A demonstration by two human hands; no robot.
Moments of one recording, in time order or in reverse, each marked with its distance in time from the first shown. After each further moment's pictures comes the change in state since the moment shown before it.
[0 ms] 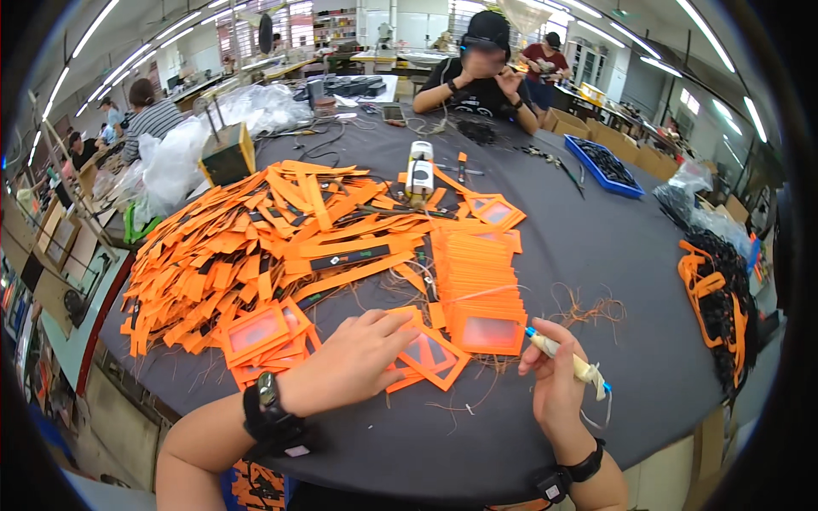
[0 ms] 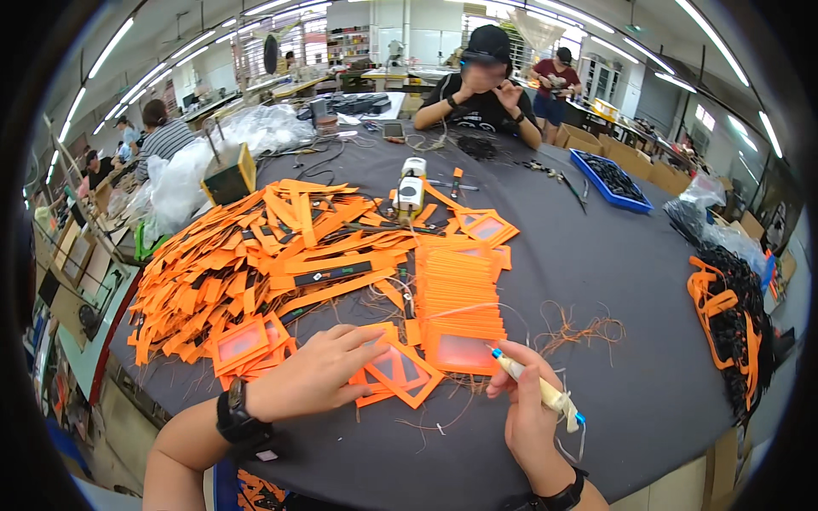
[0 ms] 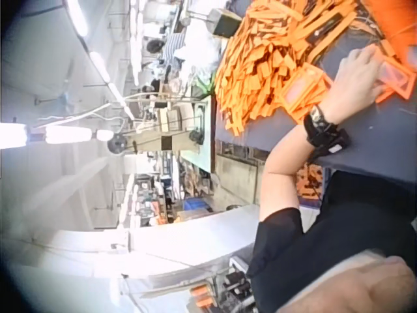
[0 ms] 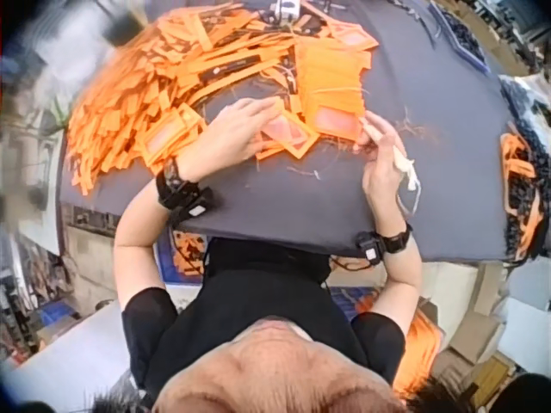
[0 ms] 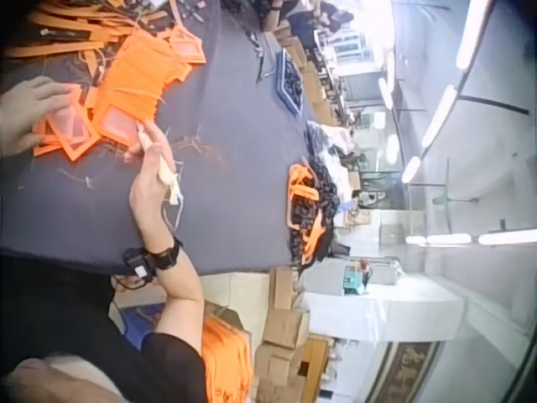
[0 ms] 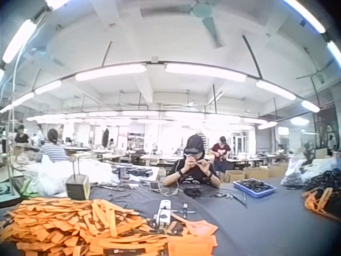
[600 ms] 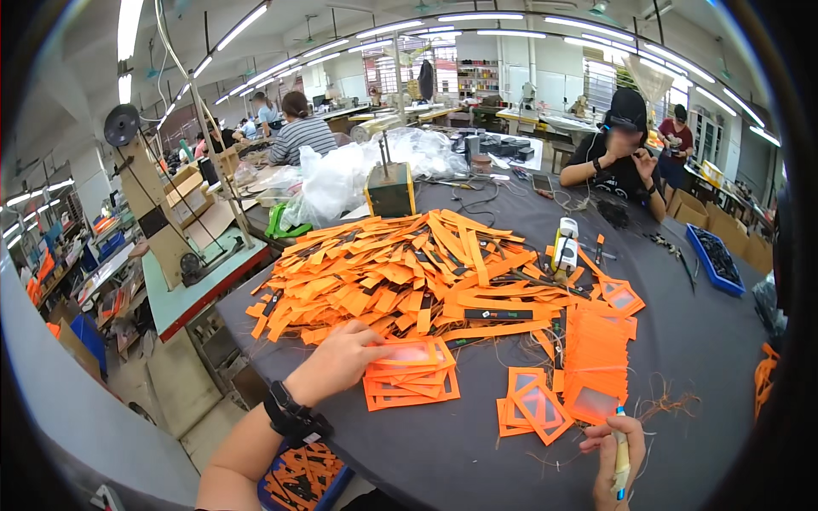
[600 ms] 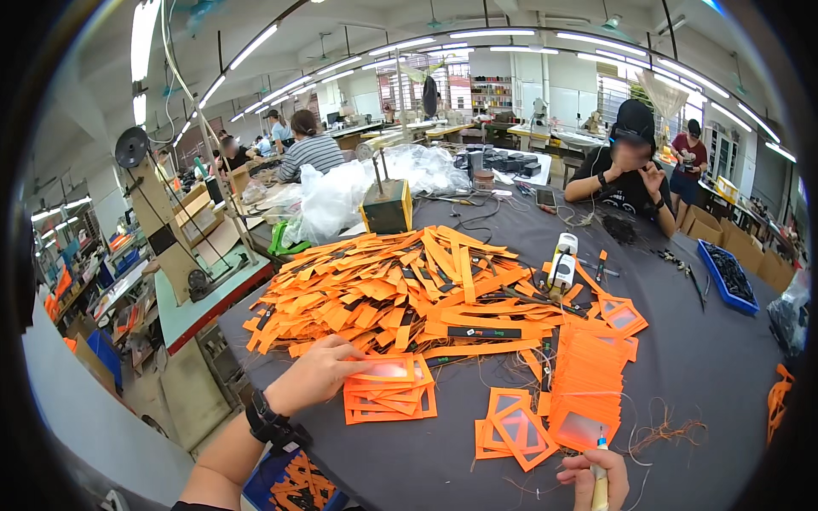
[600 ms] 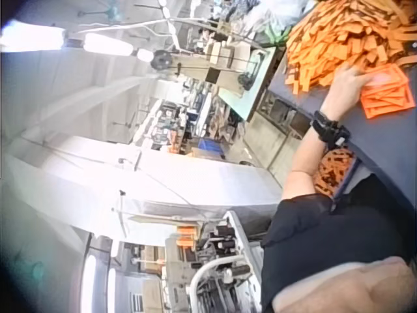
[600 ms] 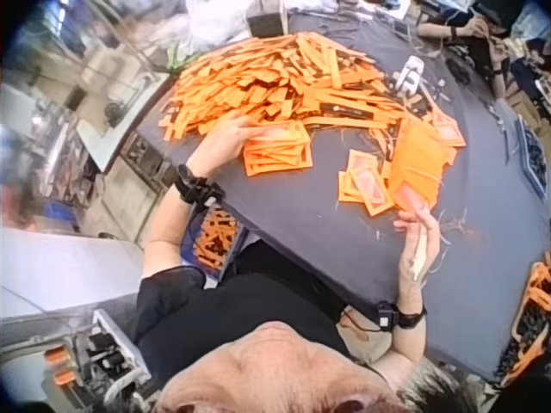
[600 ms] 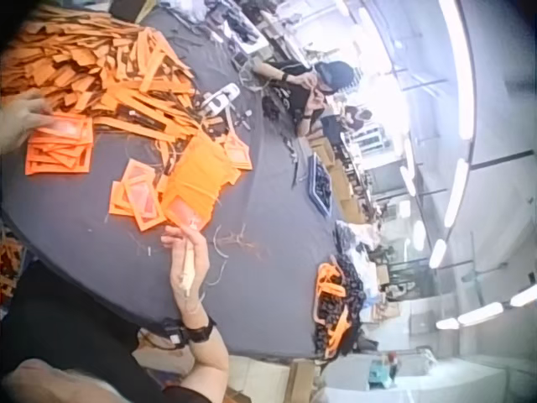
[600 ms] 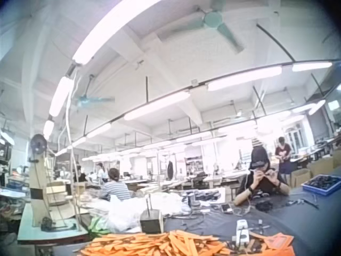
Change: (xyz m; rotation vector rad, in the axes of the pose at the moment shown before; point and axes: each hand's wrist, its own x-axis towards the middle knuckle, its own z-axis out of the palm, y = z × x) left_hand -0.169 -0.067 -0.056 0.448 0.294 -0.341; right_hand -0.024 -0.012 0.032 -0.260 -0.191 -0.042
